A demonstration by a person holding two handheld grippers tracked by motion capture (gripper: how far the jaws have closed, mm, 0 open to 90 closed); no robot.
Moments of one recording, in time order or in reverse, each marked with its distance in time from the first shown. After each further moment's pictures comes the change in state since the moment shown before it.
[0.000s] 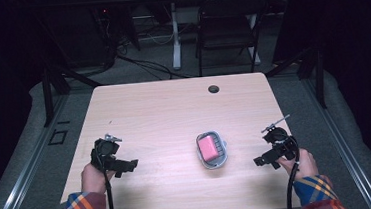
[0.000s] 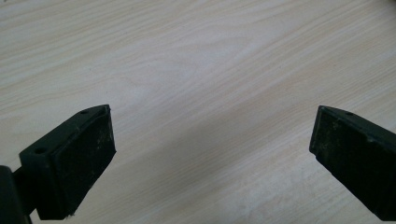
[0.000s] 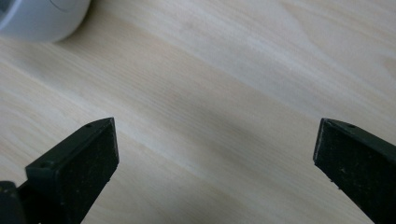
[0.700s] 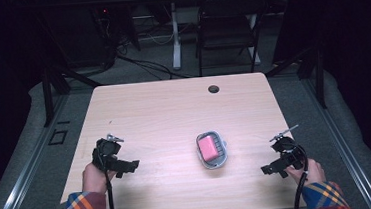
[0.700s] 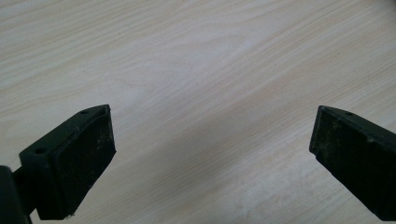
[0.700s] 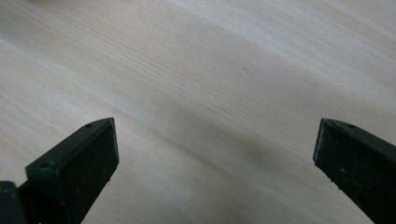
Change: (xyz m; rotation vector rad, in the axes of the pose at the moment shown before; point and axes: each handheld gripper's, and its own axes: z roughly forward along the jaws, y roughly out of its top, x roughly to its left) left arm -0.003 0.002 0.002 0.009 -0.003 0.028; right arm -0.015 -0.029 0.013 0.008 0.014 0.012
